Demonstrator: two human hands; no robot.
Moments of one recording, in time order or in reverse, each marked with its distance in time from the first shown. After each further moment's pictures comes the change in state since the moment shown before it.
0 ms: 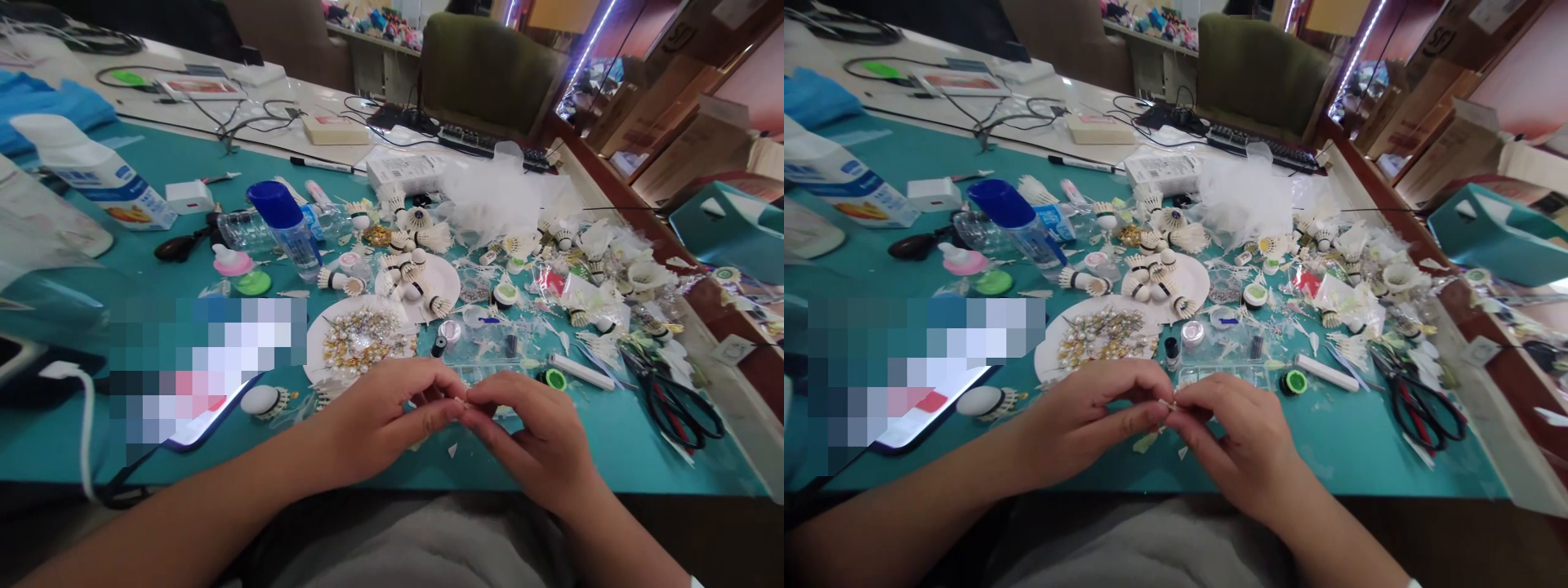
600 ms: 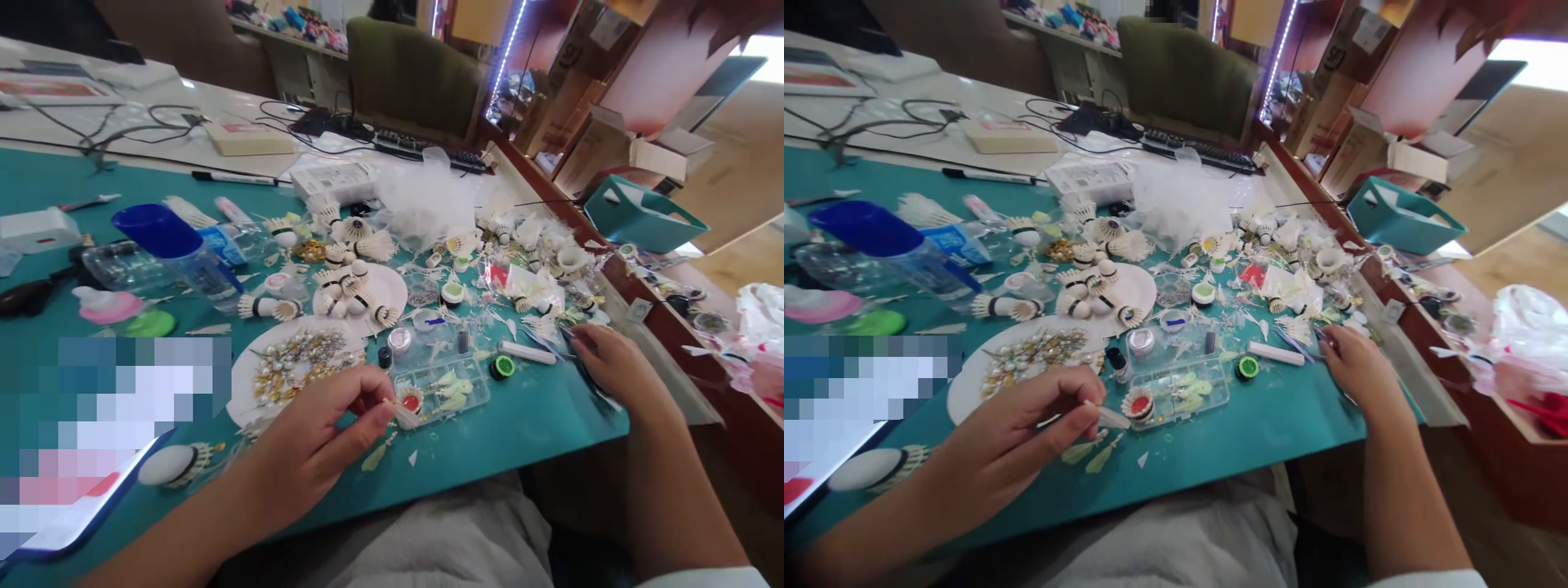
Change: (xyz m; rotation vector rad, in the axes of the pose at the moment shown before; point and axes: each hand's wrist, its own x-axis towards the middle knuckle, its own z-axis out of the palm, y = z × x) left_hand -0.004 -0.003 0.004 0.071 0.069 -0.048; right_hand -0.082 0.103 -0.175 -0.916 -0.043 0.759
